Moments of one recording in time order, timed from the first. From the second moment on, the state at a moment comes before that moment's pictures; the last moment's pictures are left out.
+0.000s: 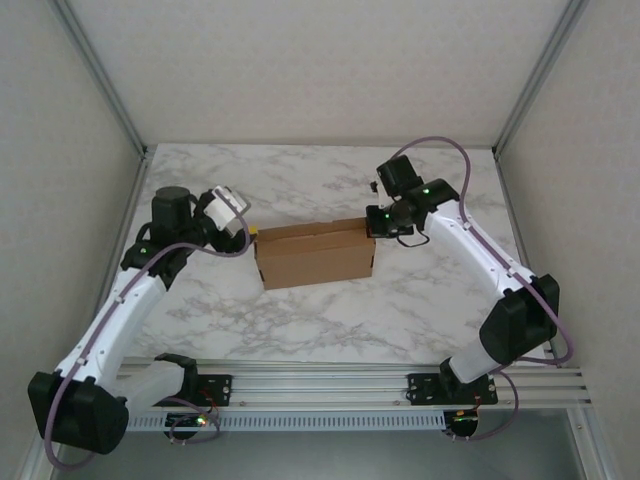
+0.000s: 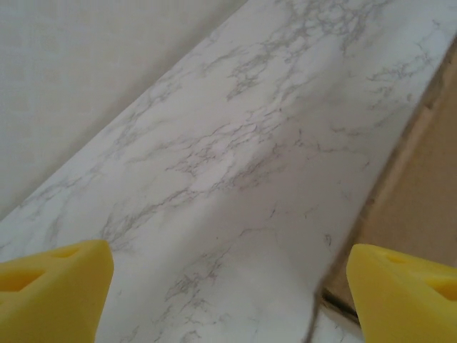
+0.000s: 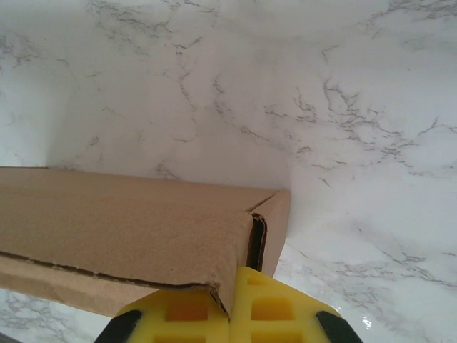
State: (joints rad) left arm -0.16 1.04 0.90 -0.40 0.40 0.56; right arm 0.50 1.53 1.44 -1.01 -0.11 0.34
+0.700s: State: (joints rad) left arm -0.16 1.02 0.75 -0.32 0.42 0.54; right arm 0.51 1.52 1.42 -0.99 -0.10 0.34
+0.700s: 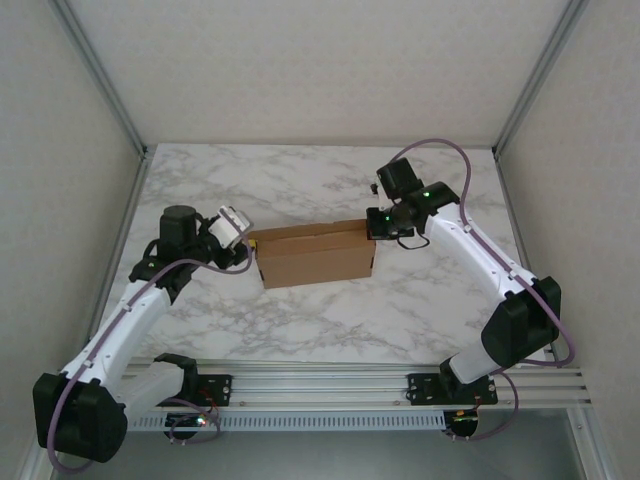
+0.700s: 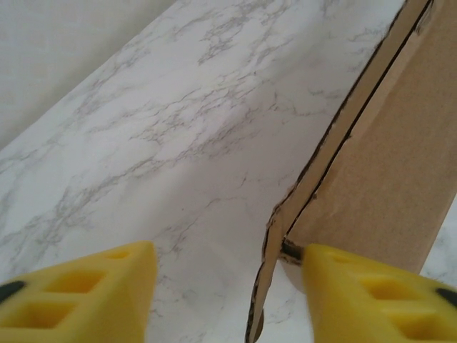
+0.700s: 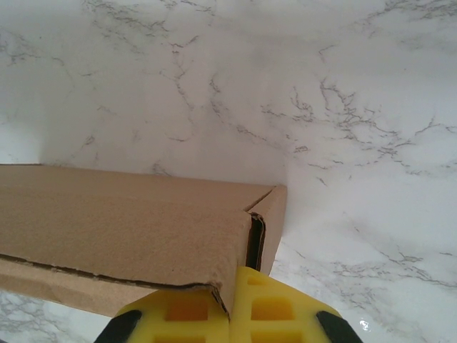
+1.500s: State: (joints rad) left arm -0.18 1.01 0.73 -0.27 0.43 0.41; right arm 0.53 1.52 1.42 -0.99 -0.09 0.34
